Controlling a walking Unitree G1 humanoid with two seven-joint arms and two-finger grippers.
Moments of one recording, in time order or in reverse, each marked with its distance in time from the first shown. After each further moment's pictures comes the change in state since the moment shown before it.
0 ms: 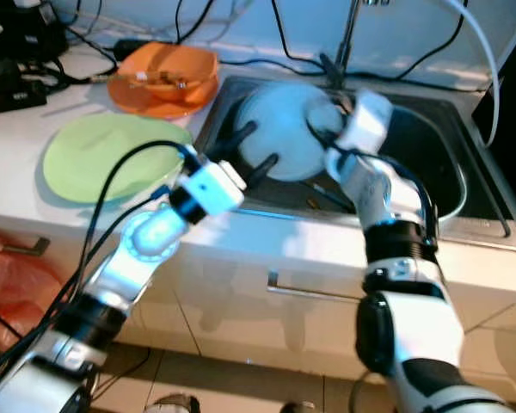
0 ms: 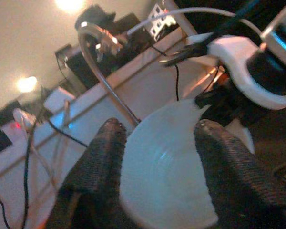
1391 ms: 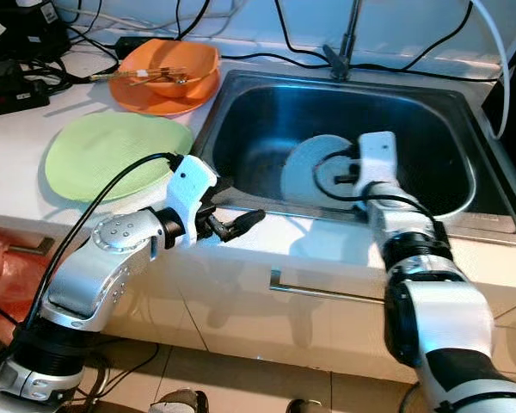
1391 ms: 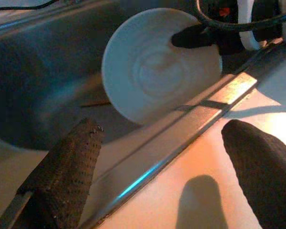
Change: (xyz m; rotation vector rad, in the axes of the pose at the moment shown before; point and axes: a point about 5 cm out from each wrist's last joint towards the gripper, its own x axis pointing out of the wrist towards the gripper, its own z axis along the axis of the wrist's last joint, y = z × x) left arm -0.029 -0.004 -0.010 -0.590 0.501 -0.213; right arm 0.006 -0.047 -0.035 -0.473 0.057 -0.041
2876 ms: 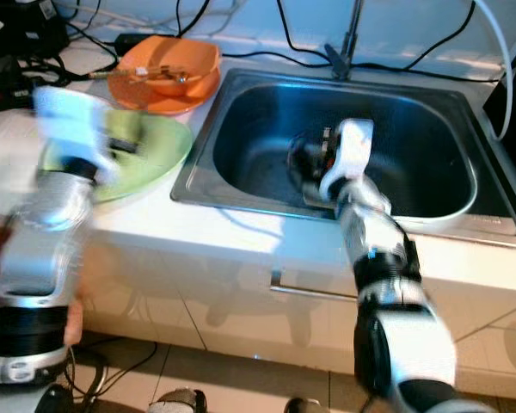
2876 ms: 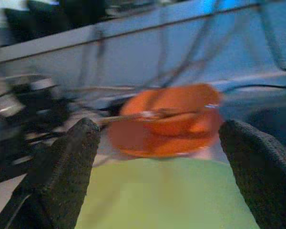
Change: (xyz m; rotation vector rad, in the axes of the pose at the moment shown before) left arm -0.068 0.093 0.031 0.056 -0.276 0.918; right arm -0.011 0.046 0.014 0.283 -0.261 0.265
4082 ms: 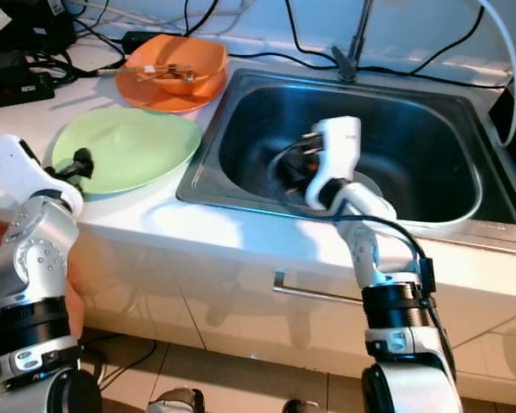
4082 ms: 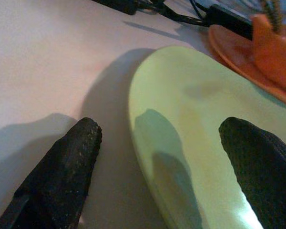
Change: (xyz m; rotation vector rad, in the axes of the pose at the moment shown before) left arm -0.008 0.031 -0.061 -0.559 0.382 0.358; right arm -0.034 0.048 0.025 -0.079 0.048 0.364
